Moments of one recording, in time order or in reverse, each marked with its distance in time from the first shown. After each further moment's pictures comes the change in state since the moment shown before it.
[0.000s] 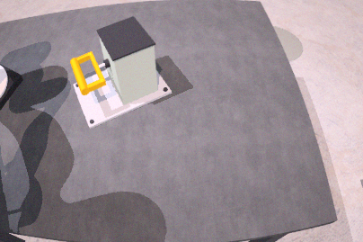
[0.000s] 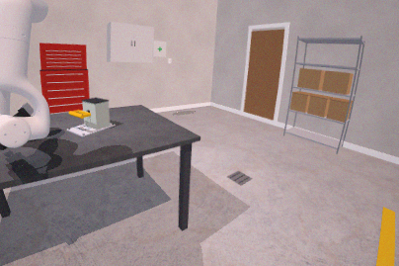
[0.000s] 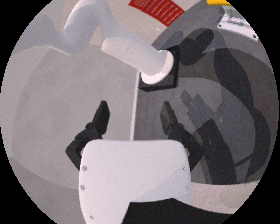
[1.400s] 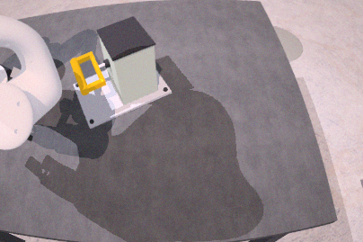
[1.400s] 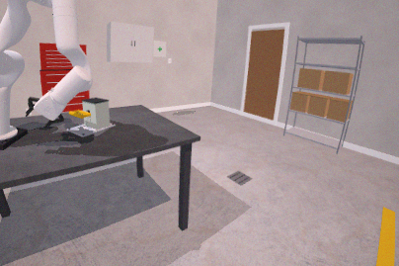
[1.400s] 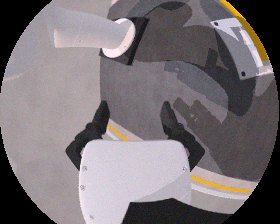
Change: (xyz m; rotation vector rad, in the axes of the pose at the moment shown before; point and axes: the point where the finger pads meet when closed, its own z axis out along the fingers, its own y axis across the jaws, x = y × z) arm 0.123 0.086 -0.008 -0.268 -0.752 -0.203
